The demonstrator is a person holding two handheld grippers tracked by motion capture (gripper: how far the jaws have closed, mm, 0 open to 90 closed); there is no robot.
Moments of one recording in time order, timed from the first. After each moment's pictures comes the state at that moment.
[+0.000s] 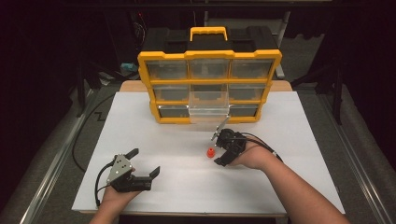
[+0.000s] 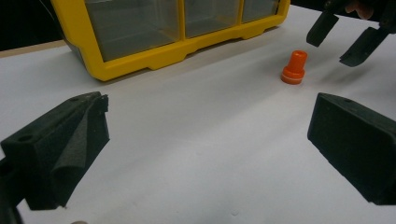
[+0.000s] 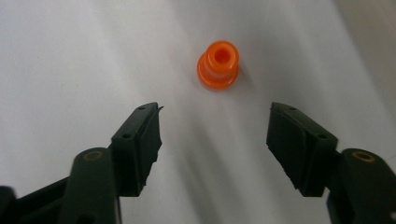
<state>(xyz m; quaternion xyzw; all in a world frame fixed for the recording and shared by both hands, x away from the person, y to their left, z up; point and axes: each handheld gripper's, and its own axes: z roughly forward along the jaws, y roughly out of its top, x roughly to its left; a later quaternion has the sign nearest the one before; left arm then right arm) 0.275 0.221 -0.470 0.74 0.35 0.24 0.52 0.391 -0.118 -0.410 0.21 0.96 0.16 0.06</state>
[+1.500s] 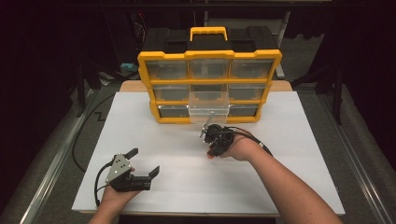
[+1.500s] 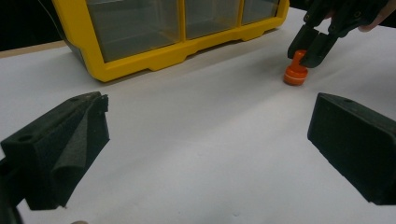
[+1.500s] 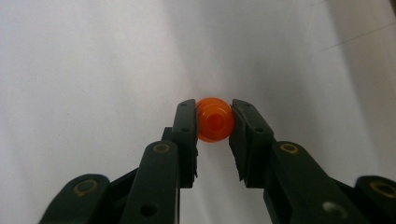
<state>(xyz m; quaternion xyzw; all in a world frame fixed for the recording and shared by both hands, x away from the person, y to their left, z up) 0.276 0.222 -0.470 0.74 0.35 0.24 0.52 0.409 -0.087 -0.411 0.17 0.98 0.14 0.05</state>
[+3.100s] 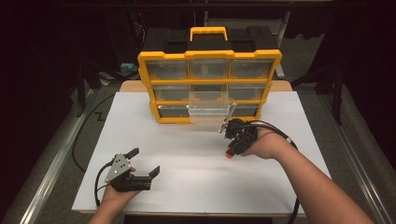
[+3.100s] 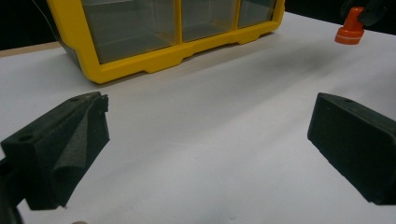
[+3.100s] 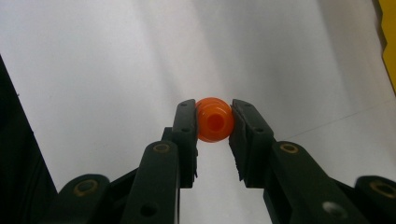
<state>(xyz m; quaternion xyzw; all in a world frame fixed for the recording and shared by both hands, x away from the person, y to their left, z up) 0.277 0.222 -0.471 0.73 0.35 0.23 0.53 0.392 -0.138 -0.357 0.17 0.98 0.12 0.03</state>
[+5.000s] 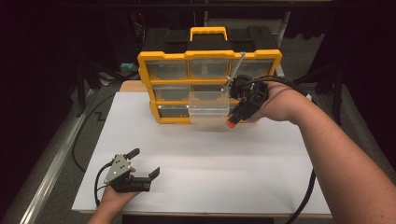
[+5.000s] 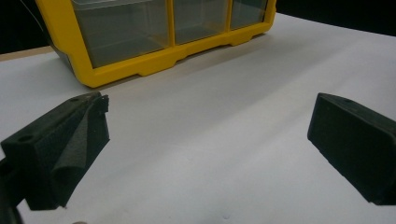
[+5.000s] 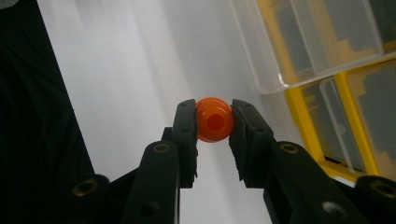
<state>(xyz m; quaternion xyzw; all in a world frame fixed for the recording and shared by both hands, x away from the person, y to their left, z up) 0.275 0.223 -0.470 0.74 0.34 0.23 0.53 0.405 -0.133 -0.224 0.16 0.98 0.14 0.05</state>
